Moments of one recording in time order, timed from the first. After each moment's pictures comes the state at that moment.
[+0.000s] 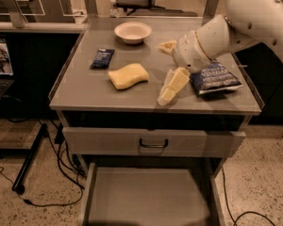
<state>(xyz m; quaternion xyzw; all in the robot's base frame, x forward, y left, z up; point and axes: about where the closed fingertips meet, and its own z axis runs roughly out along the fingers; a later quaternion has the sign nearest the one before) 0.593 -0.054 0.881 -0.67 0.62 0.20 0.35</state>
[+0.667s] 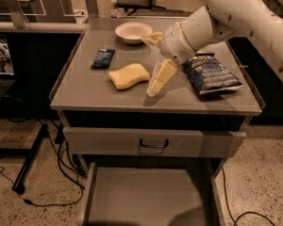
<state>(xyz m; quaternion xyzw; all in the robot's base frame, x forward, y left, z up) 0.623 -0.020 0.891 -0.70 0.58 0.19 0.36</state>
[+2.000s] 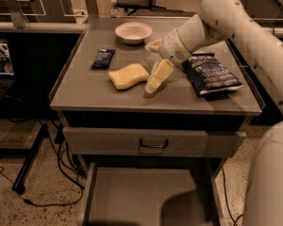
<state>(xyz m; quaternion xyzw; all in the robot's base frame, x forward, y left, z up) 0.668 -0.027 0.850 -0.66 0.64 0.23 0.32</state>
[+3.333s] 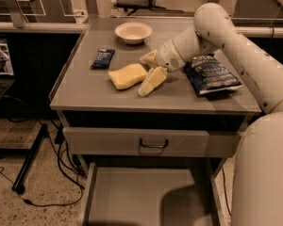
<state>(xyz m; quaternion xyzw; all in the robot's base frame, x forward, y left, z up) 0.672 -0.011 0.813 -0.64 0.64 0.30 0.30</state>
